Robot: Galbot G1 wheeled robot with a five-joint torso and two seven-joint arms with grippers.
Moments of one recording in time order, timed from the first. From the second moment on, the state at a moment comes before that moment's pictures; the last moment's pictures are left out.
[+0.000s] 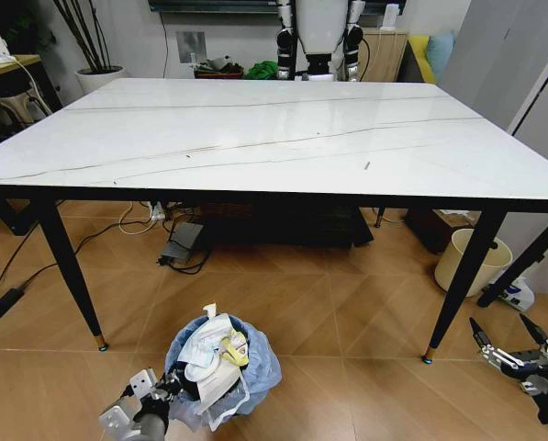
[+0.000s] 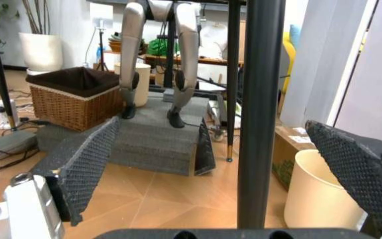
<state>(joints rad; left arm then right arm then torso) 1.73 -1.34 -0.50 -2.01 -0.82 0.19 -0.38 -1.85 1.09 1.00 1.79 0.65 0.44 -0.39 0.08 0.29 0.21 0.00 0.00</state>
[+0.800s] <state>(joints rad) 1.74 -1.35 -0.50 -2.03 -0.78 0.18 -0.37 -1.85 1.09 1.00 1.79 0.65 0.44 -0.39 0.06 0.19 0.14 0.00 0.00</state>
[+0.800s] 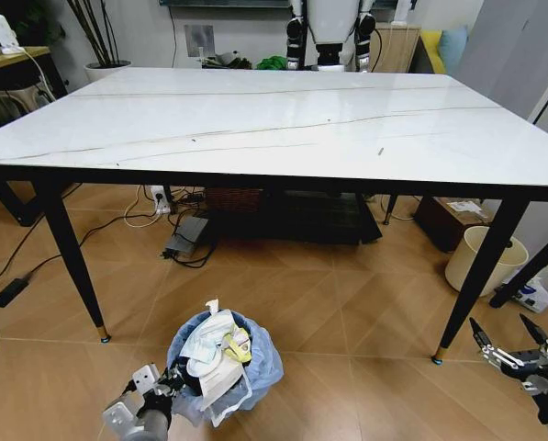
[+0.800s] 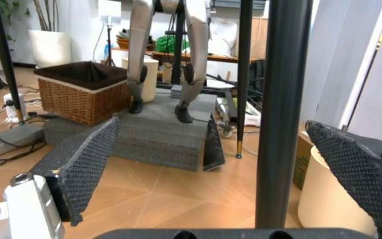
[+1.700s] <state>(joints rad) 1.74 -1.32 -0.49 -2.03 -0.67 0.15 -0.31 -1.85 1.09 1.00 1.79 0.65 0.44 -0.39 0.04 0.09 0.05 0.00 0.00</state>
